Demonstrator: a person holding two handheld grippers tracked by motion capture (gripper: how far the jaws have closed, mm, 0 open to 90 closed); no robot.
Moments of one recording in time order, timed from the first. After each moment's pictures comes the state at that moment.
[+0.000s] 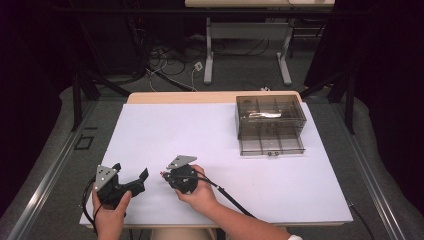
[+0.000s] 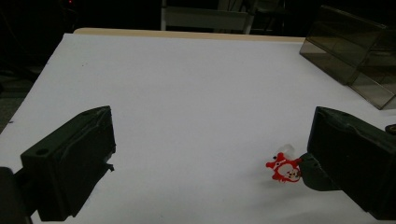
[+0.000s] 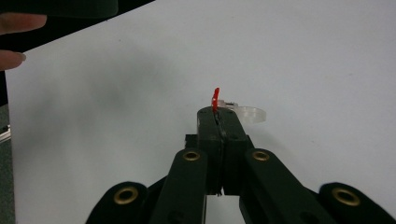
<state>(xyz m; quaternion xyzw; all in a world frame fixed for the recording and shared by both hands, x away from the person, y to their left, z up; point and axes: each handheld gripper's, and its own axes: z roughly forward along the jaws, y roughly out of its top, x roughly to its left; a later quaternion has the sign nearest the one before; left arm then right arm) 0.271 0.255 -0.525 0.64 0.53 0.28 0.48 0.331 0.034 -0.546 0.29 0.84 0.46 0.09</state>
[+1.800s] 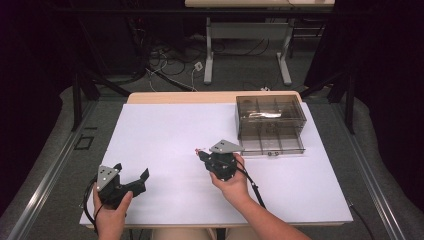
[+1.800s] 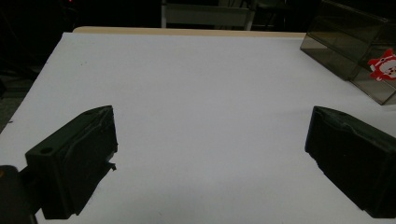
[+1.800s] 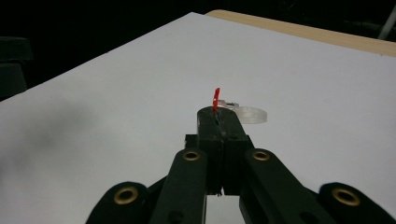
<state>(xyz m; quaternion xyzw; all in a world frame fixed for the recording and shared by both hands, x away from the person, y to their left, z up) 0.272 0.250 -0.525 0.64 0.52 0.29 0.48 0.343 -0.070 -0.508 0.37 0.76 0.51 0.17</state>
